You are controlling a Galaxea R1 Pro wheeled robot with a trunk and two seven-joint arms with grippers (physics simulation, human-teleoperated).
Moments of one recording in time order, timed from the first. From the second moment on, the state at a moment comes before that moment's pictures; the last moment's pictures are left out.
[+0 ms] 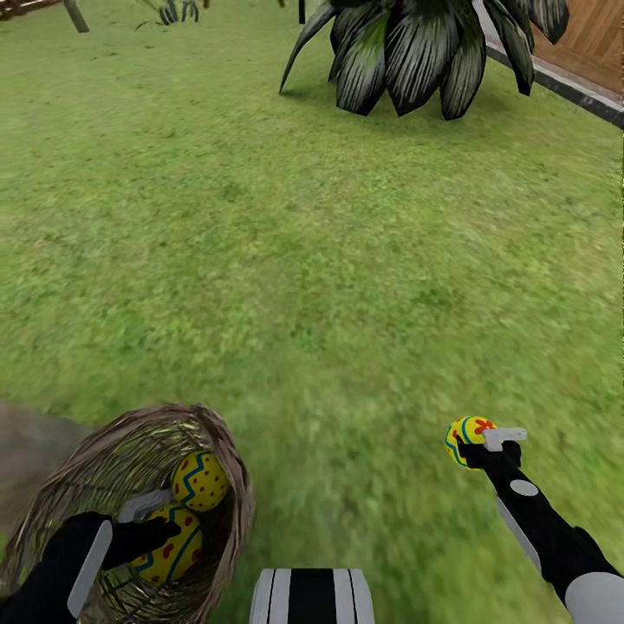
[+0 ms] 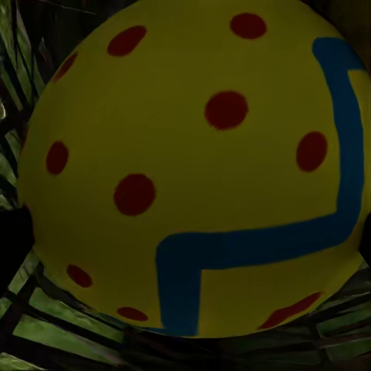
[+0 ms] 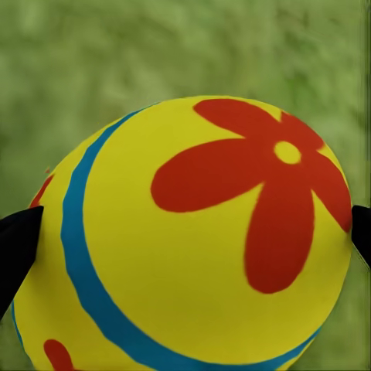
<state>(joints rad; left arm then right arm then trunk) -0.33 0.15 0.25 -1.09 0.20 0.96 -0.11 -0.54 -0.30 0.11 -0.76 -0.10 0.00 -0.10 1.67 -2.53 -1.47</state>
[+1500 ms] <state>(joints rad) -0.33 0.14 0.25 -1.09 0.21 0.96 -0.11 -0.54 -0.30 0.11 -0.72 -0.10 0.00 -0.10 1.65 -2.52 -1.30</state>
